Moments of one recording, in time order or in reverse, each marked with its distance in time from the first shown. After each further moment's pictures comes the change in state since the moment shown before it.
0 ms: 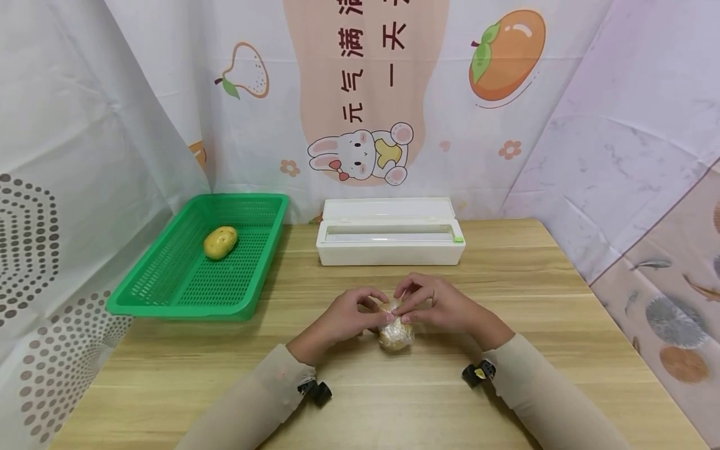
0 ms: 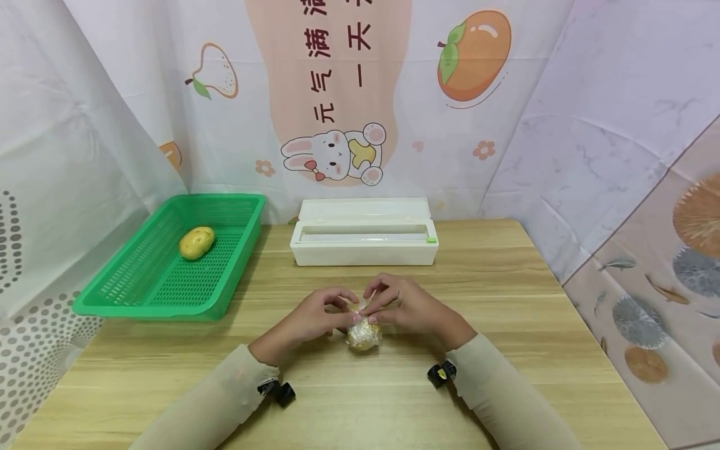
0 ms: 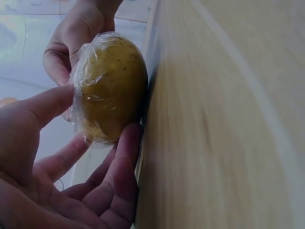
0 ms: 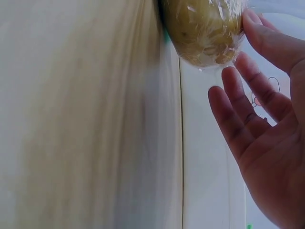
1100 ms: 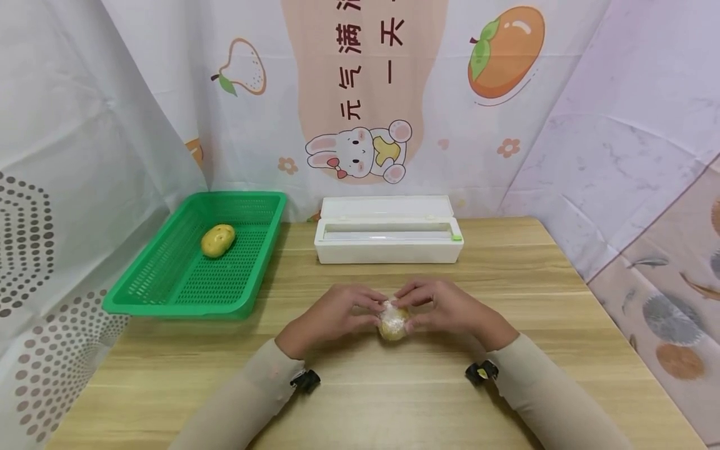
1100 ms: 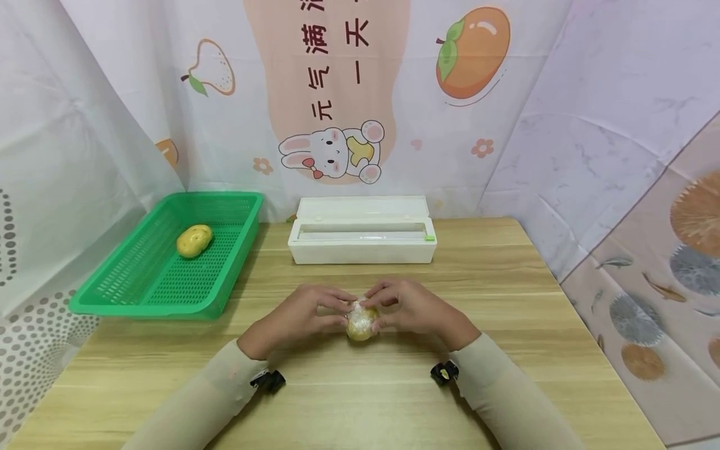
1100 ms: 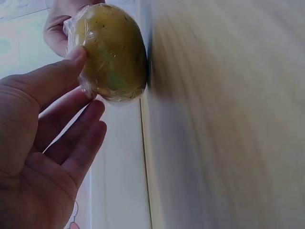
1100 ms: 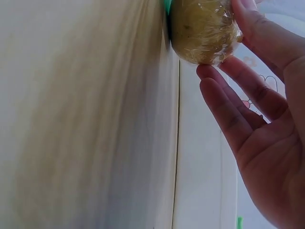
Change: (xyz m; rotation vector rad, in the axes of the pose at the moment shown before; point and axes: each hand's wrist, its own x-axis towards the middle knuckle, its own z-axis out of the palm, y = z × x) left_hand -0.006 0.008 -0.024 0.536 -0.055 0.554; right_hand -0.010 -0.009 -0.008 -0.098 -0.062 0.118
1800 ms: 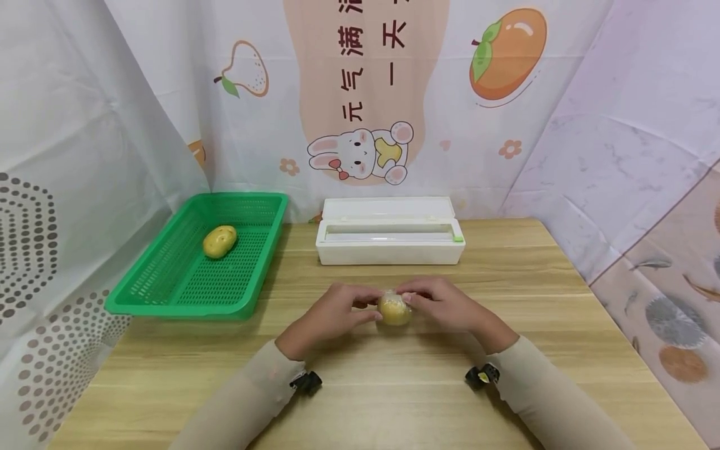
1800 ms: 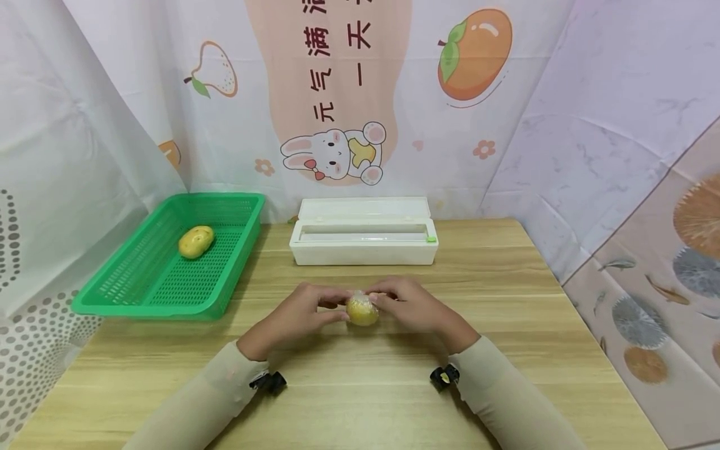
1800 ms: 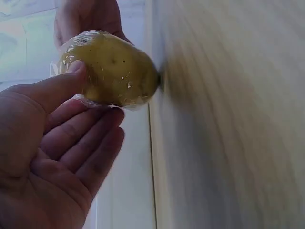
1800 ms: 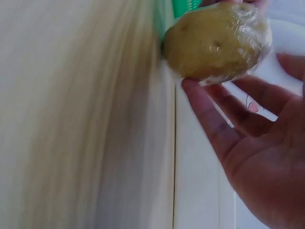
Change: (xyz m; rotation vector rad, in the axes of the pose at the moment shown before) left_hand 0.001 0.001 0.000 -0.177 0.027 -0.185; right_hand 0.008 -0.003 0.001 0.128 0.071 0.115
